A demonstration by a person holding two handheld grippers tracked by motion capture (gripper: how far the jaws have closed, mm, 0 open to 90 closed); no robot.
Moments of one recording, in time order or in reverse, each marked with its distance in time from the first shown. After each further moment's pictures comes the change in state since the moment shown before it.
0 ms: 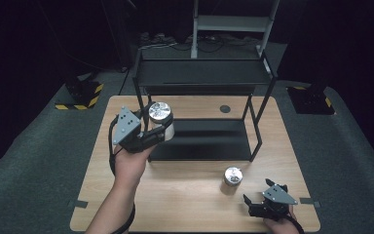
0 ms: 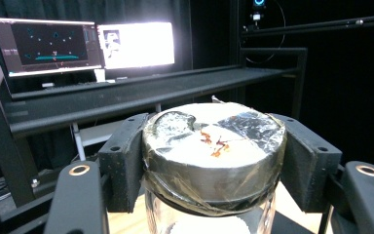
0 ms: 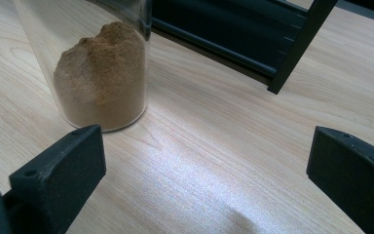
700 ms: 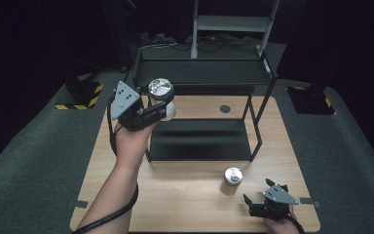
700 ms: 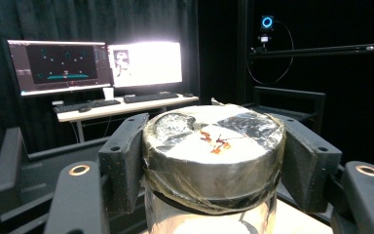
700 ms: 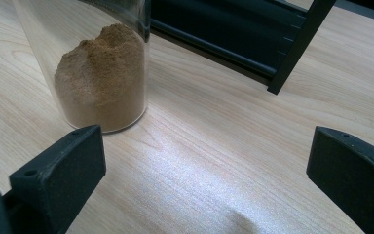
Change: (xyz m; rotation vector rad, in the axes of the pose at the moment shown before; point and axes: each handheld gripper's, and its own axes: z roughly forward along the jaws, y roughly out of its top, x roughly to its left) left arm 0.010 0.035 0.025 -0.060 0.030 -0.005; right arm -0.002 -0.001 -0.001 -0.004 0.005 0.011
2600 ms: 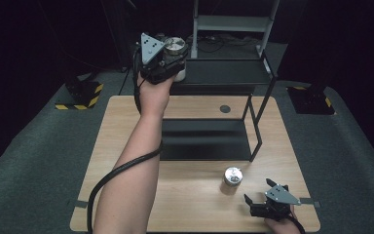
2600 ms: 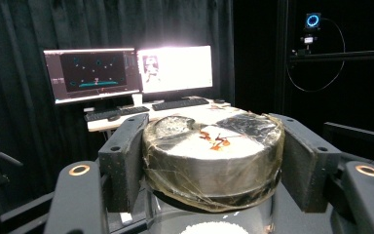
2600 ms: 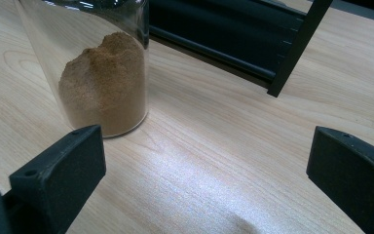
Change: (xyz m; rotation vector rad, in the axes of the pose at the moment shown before) left arm 0.007 0.036 0.111 0.016 0.120 0.026; right arm -0.005 -0.004 -0.002 -0.022 0.015 0.024
